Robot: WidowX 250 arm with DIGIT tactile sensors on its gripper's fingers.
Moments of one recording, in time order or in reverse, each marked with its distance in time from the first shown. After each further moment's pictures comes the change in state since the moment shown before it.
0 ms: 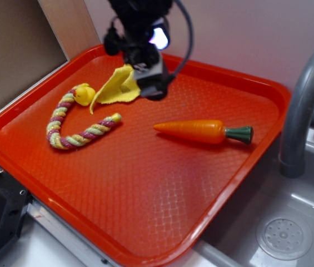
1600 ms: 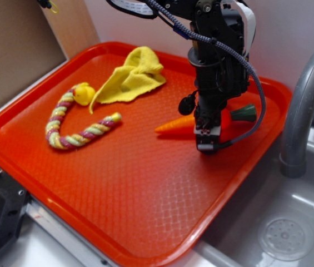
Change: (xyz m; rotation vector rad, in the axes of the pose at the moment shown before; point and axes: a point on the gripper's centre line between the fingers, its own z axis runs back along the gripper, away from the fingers) arm 0.025 -0.012 -0.104 -0.073 0.184 -0.167
